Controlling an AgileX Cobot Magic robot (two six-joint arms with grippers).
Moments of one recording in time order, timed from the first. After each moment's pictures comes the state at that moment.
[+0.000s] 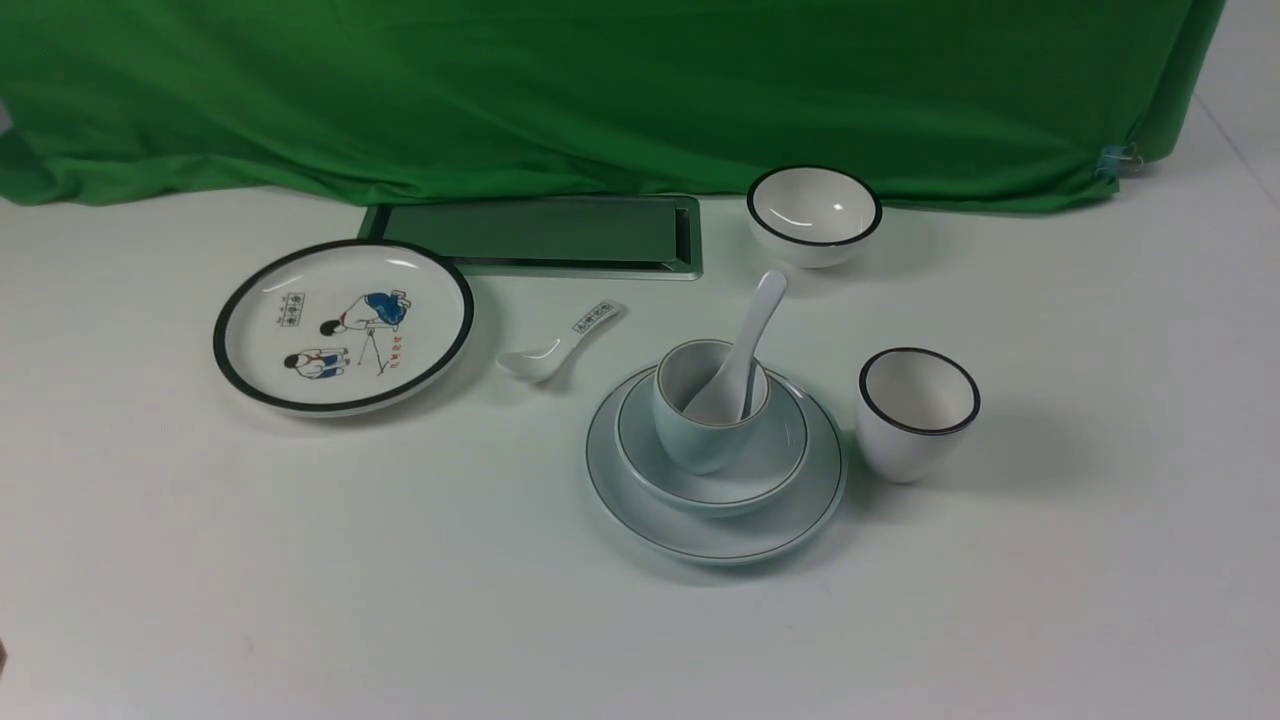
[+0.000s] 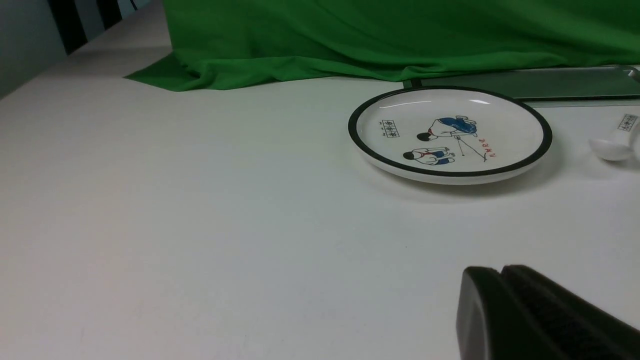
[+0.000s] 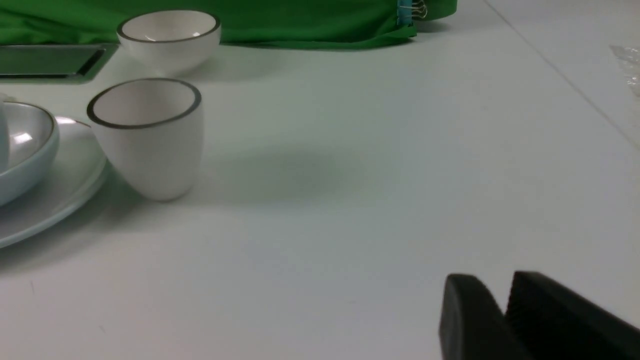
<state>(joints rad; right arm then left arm) 0.00 0.00 0.01 -0.06 0.24 0.12 0.13 0.00 0.01 -0.04 0.21 0.12</state>
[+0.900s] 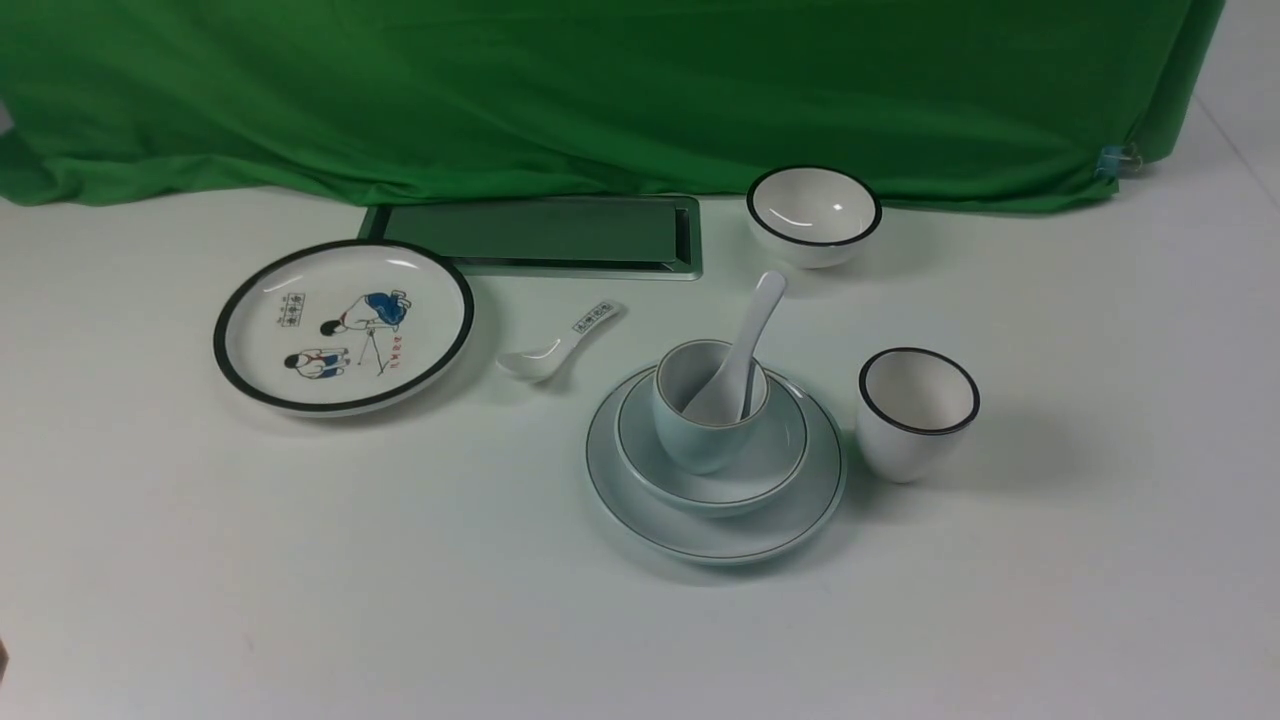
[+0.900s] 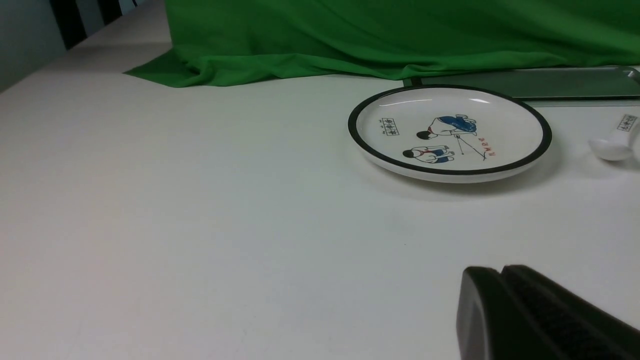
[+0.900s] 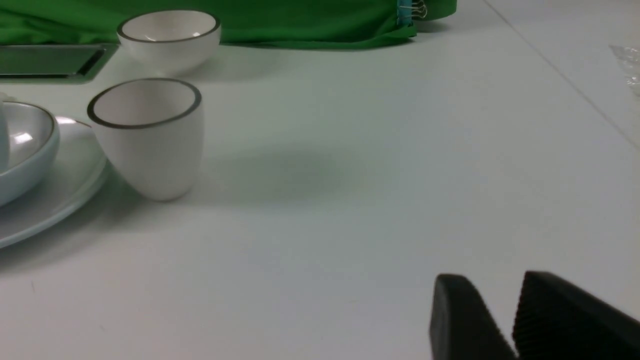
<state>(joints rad) 0.00 0.00 0.01 -0.06 0.24 0.12 0.14 0.00 0.01 -0.06 0.22 0.12</state>
